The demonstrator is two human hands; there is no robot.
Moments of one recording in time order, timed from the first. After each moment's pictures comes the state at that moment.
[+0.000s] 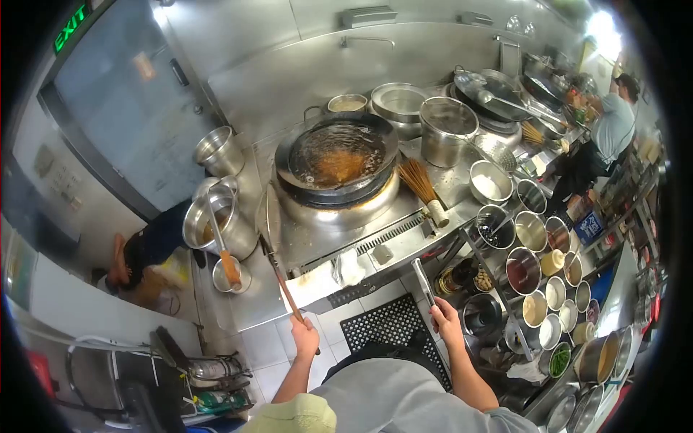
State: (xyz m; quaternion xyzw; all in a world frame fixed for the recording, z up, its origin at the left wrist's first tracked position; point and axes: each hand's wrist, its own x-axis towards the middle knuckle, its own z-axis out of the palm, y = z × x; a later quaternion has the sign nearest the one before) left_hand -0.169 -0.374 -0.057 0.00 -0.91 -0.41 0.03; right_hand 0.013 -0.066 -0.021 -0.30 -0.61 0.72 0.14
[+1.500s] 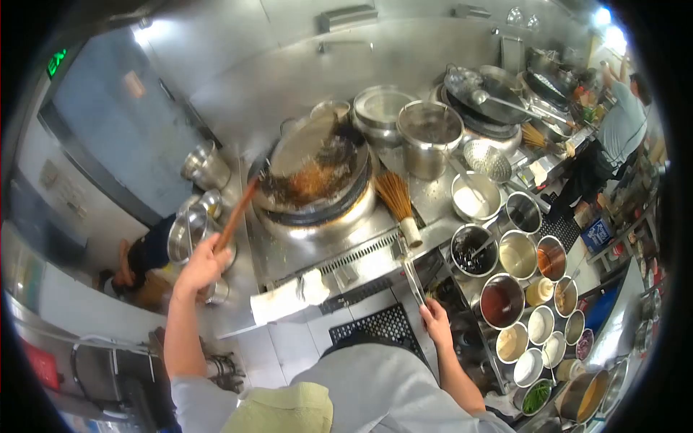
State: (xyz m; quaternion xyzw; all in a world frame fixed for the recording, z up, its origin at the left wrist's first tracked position) left_hand -0.307 -0.285 0.249 -0.14 -0.89 -0.38 -0.20; right_hand 0.000 0.056 -0.065 -0.31 -0.64 0.69 0.14
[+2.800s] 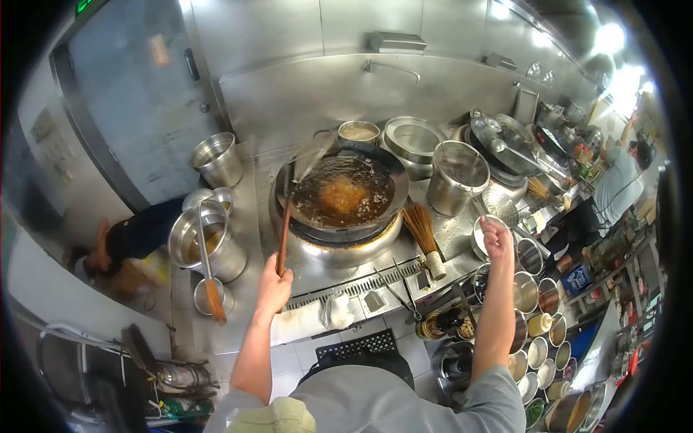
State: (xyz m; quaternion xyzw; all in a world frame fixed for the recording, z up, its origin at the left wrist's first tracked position) left_hand -0.349 -0.296 0.100 -0.13 -0.86 -0.50 -0.01; right_hand -0.193 0.259 0.080 -0.15 -0.11 0.97 0.16
